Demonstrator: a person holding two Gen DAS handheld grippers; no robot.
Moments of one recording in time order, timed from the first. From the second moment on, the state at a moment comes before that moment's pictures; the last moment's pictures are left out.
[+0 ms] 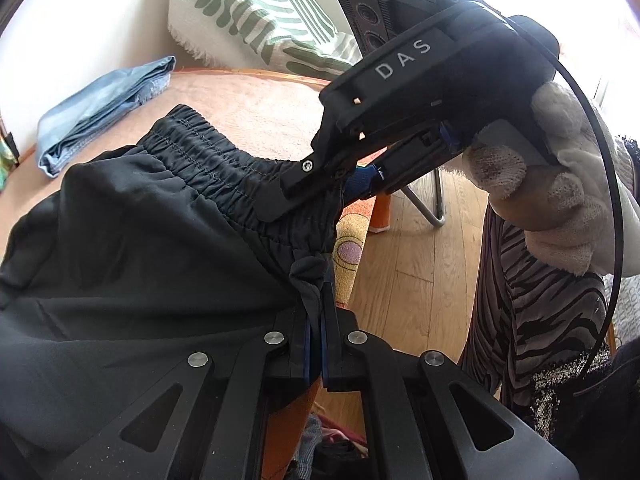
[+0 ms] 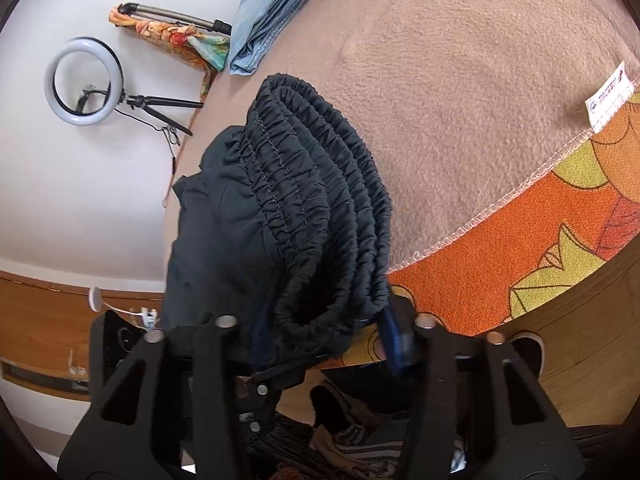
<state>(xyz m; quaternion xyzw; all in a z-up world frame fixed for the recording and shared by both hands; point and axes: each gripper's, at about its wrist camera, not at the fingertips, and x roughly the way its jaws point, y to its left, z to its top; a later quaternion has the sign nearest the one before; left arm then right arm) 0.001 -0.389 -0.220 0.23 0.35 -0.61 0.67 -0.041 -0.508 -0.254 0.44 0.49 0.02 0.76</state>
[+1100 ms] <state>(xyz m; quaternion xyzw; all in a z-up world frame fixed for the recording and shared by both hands) 0.061 -0.249 -0.196 0.31 0.38 -0.44 0.75 0.039 -0.565 -0.222 0.35 0.47 0.00 0.81</state>
